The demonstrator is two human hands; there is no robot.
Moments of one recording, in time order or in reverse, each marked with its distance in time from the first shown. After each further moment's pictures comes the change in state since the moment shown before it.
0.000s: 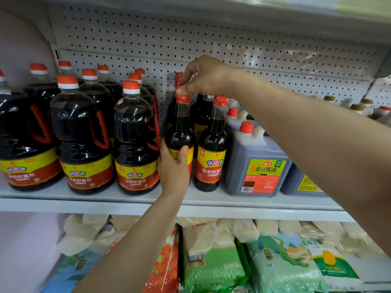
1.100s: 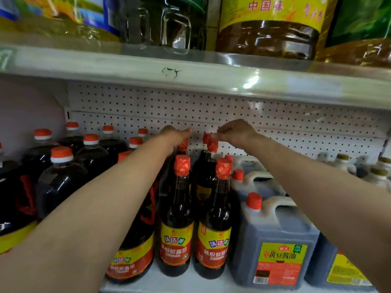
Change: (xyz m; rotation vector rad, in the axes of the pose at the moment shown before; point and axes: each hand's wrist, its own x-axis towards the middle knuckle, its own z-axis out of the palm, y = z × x) left_hand 0.202 0.163 0.023 0.240 -0.291 -0.102; right_hand 0.071 0.107 -0.031 0.186 0.199 0.238
